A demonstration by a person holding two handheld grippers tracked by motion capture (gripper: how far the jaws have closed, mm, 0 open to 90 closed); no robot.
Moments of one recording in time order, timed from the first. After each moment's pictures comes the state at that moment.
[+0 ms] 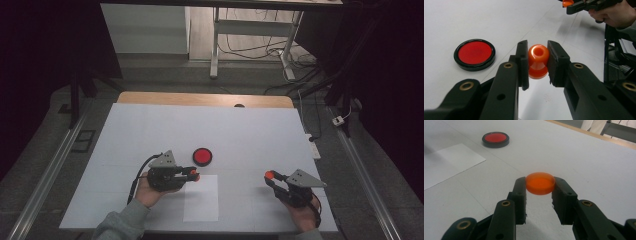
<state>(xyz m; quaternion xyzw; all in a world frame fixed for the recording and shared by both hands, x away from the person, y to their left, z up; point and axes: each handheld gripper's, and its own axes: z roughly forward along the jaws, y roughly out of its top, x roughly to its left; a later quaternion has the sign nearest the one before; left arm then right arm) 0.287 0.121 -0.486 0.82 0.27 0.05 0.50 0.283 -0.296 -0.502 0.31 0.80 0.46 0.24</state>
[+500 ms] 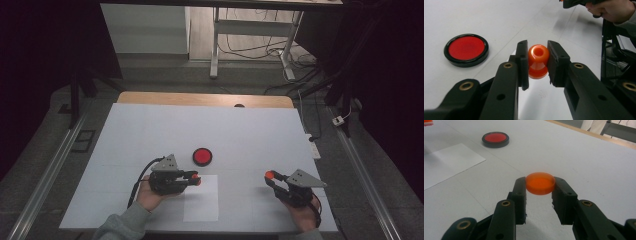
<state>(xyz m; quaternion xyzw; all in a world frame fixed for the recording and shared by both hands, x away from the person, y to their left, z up) 0.281 0.114 -0.493 0.83 0.26 0.04 0.49 0.283 -0.296 -0.502 0.31 0.80 0.46 0.24</state>
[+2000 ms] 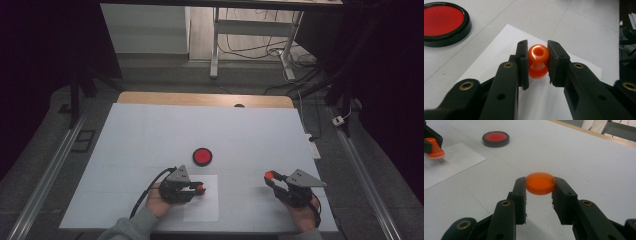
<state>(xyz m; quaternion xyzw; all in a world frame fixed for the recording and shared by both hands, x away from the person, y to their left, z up) 0.280 0.090 -0.529 0.86 0.25 0.03 0.44 0.284 -0.296 -0.503 0.31 0.80 0.46 0.24</state>
